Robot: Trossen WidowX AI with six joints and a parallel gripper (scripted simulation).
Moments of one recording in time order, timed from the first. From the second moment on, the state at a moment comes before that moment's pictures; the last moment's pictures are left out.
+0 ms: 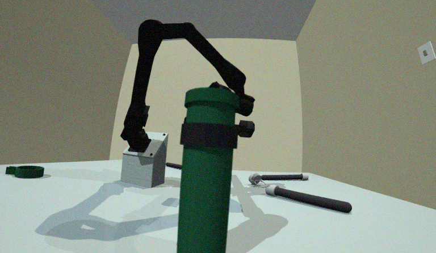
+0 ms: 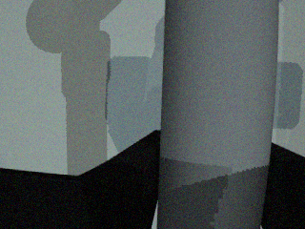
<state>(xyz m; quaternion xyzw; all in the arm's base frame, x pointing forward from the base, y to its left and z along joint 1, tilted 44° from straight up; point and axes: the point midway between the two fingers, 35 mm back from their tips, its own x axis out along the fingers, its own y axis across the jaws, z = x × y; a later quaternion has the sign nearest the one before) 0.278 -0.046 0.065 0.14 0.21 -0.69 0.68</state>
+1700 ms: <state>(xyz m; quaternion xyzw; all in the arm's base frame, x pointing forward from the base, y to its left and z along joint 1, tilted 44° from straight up) 0.277 -0.045 0.069 0.14 0.21 -0.70 0.67</state>
